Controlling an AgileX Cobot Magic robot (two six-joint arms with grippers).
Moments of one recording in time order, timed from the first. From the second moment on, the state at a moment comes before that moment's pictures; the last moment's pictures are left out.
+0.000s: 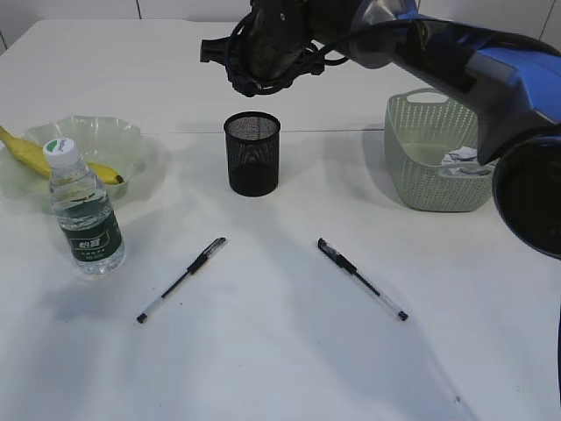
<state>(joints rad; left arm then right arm) 0.00 1.22 -0.82 -0.23 0.80 0.02 0.52 2.44 -2.42 -0.25 0.80 0.57</state>
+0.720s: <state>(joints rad) 0.00 1.22 -0.82 -0.23 0.80 0.02 0.51 2.44 -2.42 -0.24 0.80 0.57</state>
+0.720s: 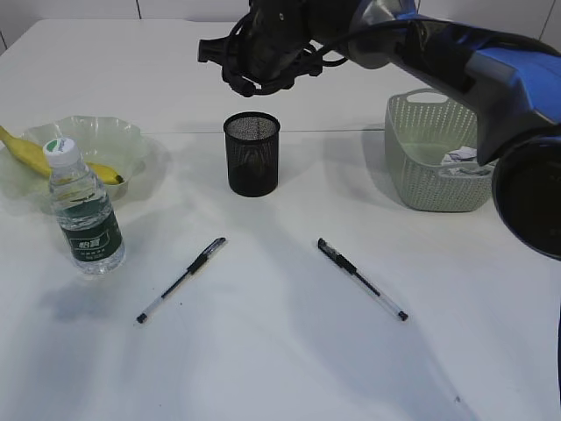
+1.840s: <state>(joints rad) 0.00 1.22 -0.82 -0.23 0.81 0.02 0.51 2.43 -2.59 -0.10 1.25 0.20</state>
